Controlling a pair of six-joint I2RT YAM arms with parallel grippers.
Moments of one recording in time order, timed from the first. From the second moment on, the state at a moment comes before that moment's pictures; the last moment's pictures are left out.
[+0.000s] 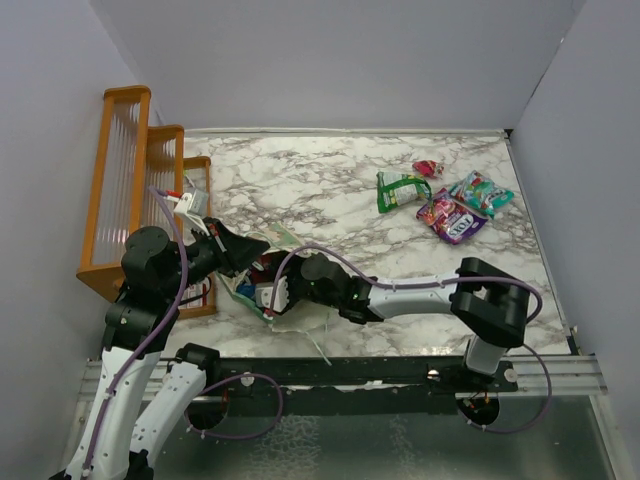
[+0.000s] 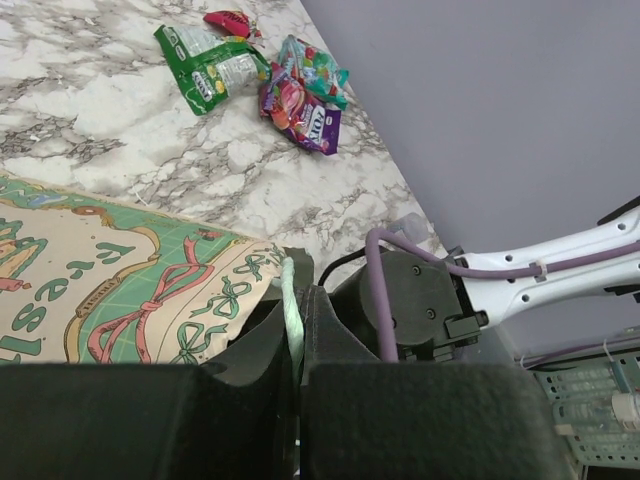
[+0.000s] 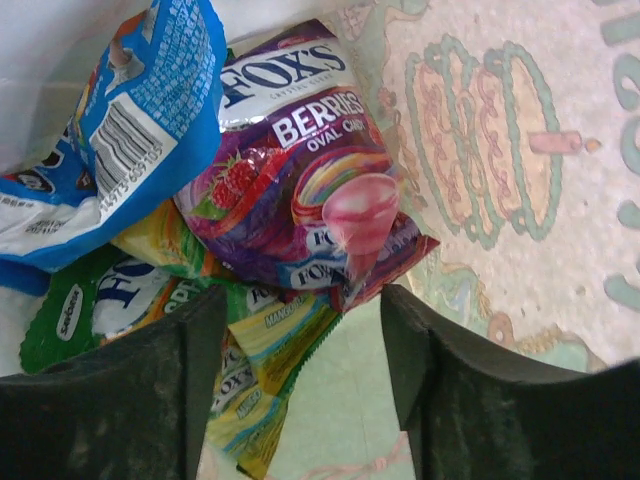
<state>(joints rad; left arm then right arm) -0.26 0.59 0.94 -0.53 0.57 -0.61 1.20 1.73 0.93 0.48 0.05 -0.95</state>
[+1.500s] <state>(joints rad) -0.26 0.59 0.95 -0.53 0.57 -0.61 1.15 1.51 0.90 0.35 -0.15 -0.66</state>
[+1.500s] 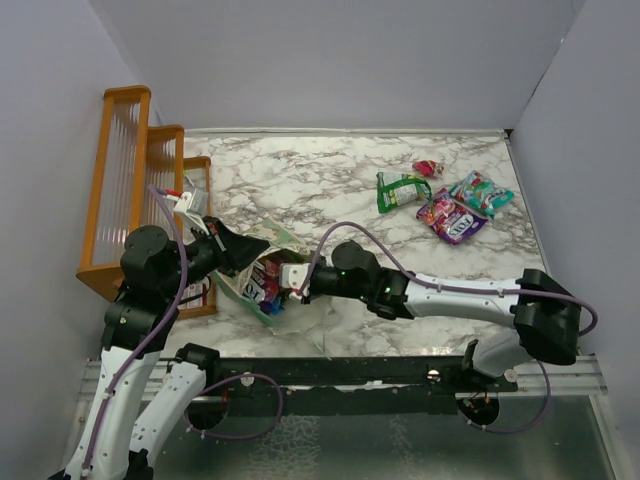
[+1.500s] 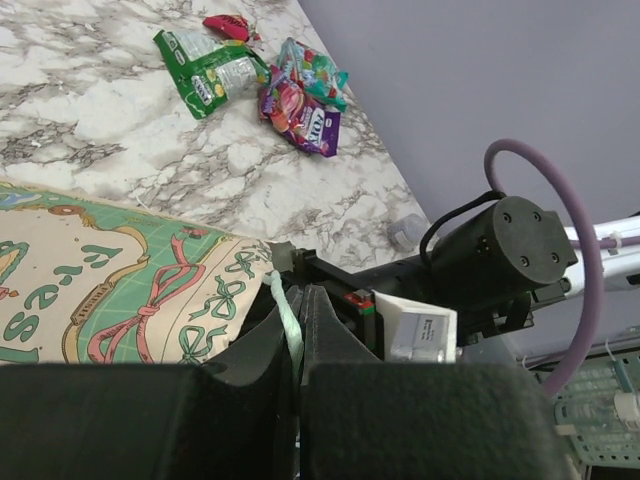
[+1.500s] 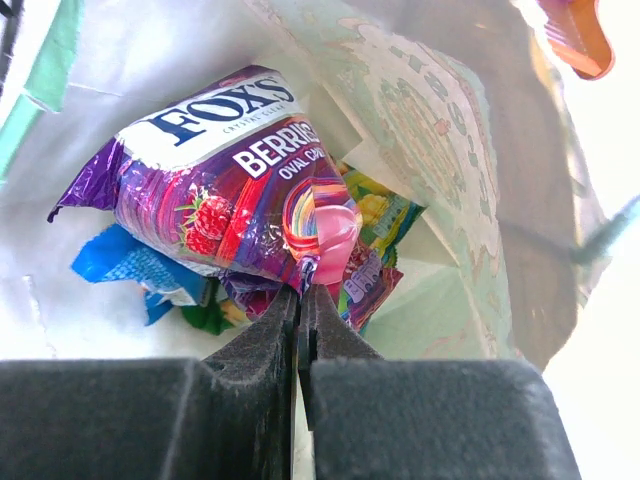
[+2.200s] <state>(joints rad) -0.26 0.60 0.95 -0.53 0.47 -0.63 1.15 1.16 0.88 0.10 -0.24 -0.27</state>
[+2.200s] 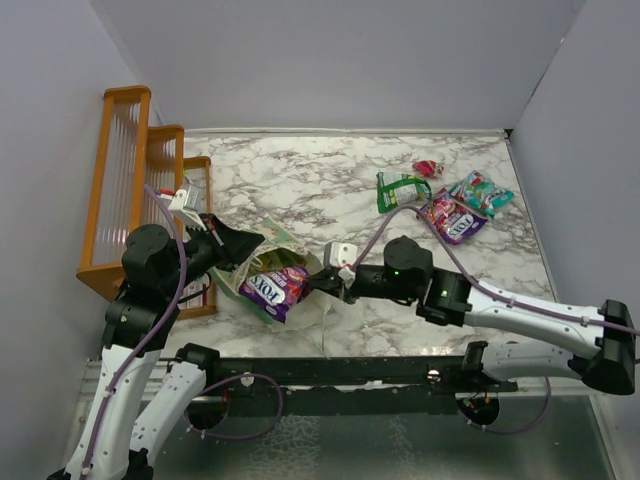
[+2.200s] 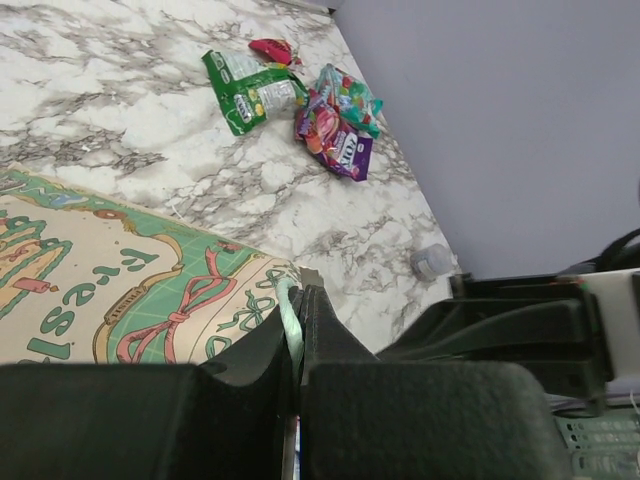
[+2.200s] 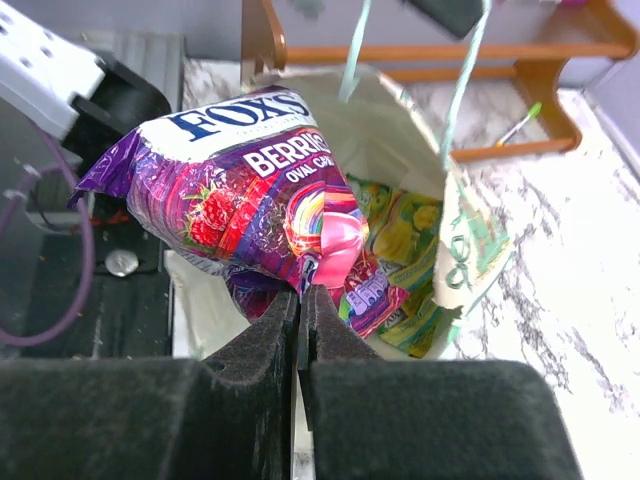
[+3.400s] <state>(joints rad) -0.26 0.60 0.95 -0.59 0.37 -0.63 1.06 0.92 0.73 -0.03 0.86 -0.12</state>
